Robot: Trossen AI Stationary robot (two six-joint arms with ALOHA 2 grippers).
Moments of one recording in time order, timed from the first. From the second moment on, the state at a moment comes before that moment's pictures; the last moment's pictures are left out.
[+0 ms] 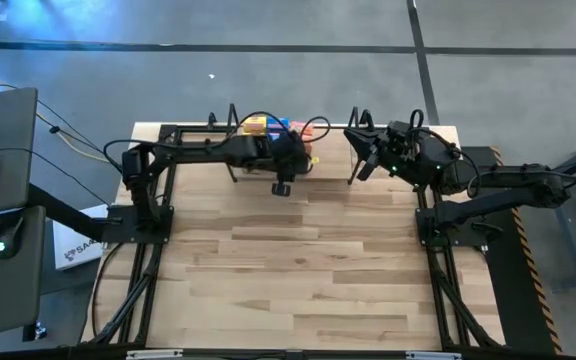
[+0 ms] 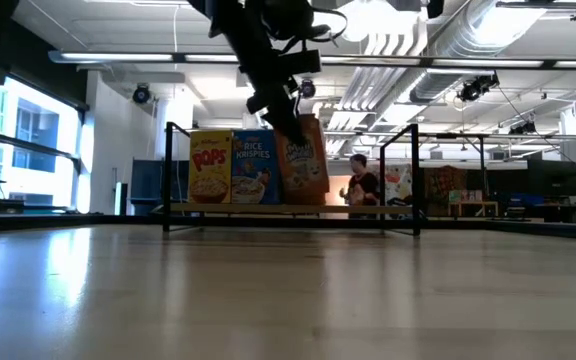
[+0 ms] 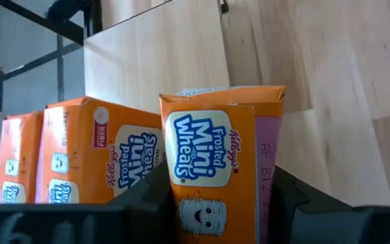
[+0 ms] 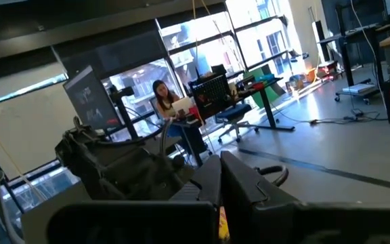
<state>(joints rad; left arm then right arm) 0.24 1.86 1.53 -0.61 -0.20 0.56 -0.05 0.97 0.90 0.24 0.49 0.30</state>
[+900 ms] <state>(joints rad) 0.26 1.86 1.53 -0.56 -0.22 0.60 -0.05 0.97 0.90 0.22 0.48 0.29</state>
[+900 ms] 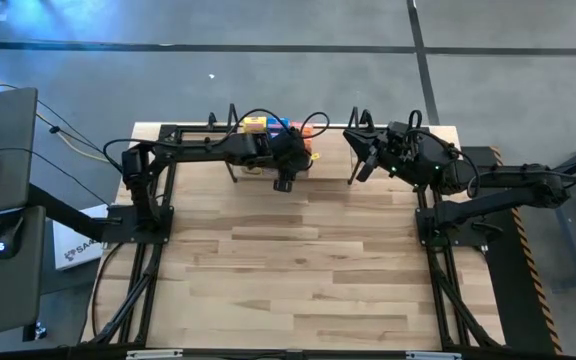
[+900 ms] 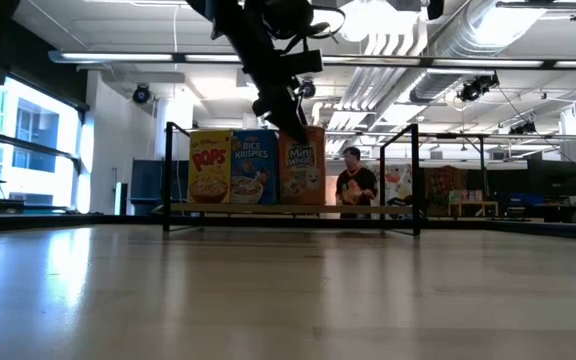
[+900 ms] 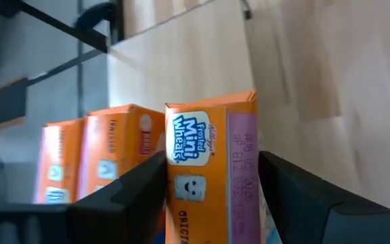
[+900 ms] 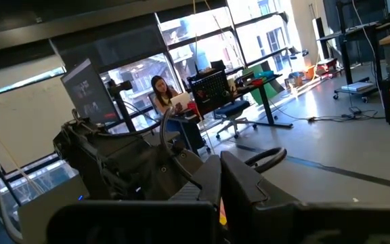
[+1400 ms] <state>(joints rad) 0.26 1.86 1.53 -0.51 -0.28 0.65 -0.05 0.97 0.90 0.21 0.49 0.29</state>
